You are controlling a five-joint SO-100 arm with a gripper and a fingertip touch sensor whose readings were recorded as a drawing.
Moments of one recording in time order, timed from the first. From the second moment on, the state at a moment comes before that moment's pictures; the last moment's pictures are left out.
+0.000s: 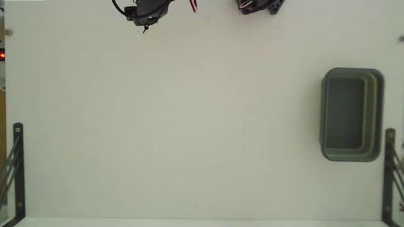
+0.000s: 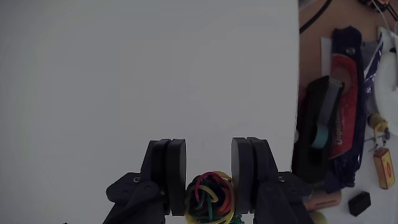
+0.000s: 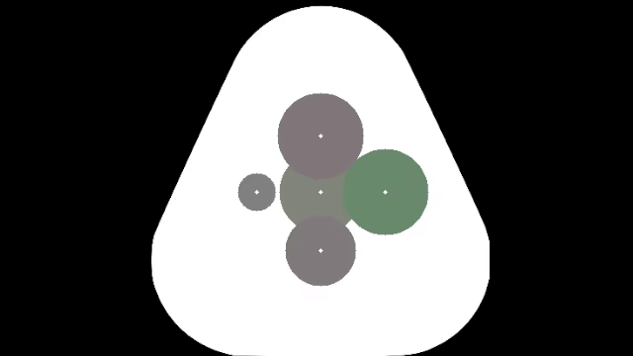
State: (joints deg) arm 82.4 114.6 98.9 73.5 -0.1
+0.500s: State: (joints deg) arm 82.4 109.5 83.1 84.8 -0.1
